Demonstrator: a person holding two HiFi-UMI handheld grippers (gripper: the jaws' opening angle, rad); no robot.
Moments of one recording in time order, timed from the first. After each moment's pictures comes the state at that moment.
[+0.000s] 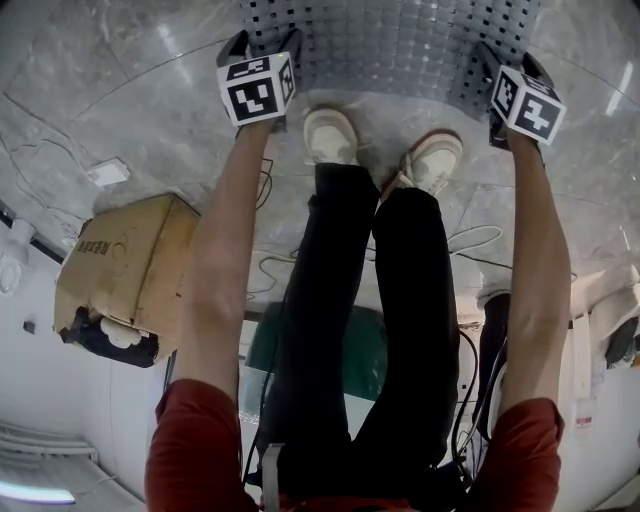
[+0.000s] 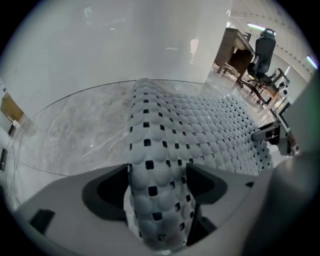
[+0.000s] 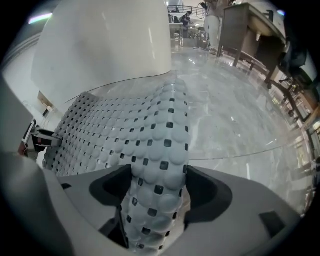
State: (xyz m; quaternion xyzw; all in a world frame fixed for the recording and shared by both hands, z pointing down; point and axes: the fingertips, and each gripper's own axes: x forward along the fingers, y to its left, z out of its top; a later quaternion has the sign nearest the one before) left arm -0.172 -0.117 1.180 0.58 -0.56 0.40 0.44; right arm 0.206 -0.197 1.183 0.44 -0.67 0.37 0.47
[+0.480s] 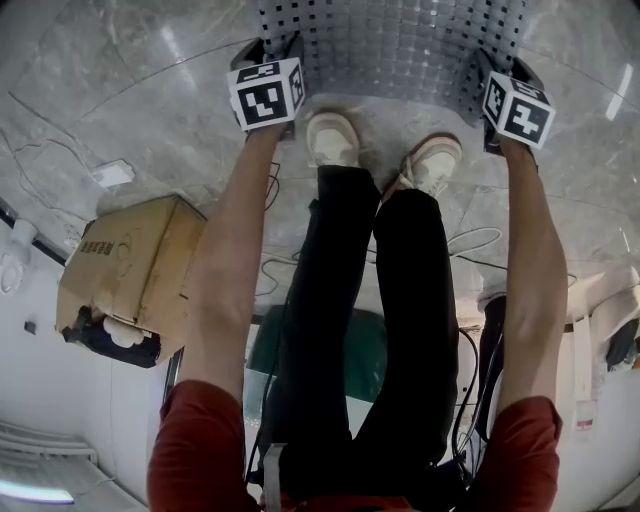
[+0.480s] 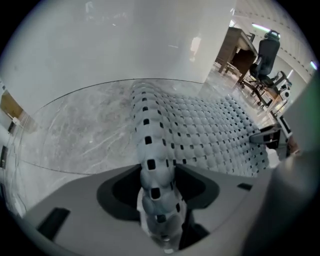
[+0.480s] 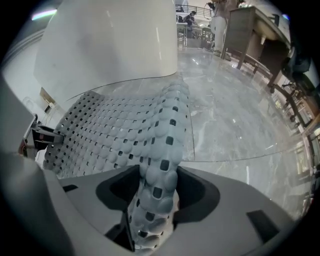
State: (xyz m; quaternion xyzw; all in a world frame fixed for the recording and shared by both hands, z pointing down) left arm -0.160 -0.114 1.172 0.57 -0.55 0.40 0.46; right arm 0.193 -0.193 1.172 0.43 -0.67 0.36 0.48
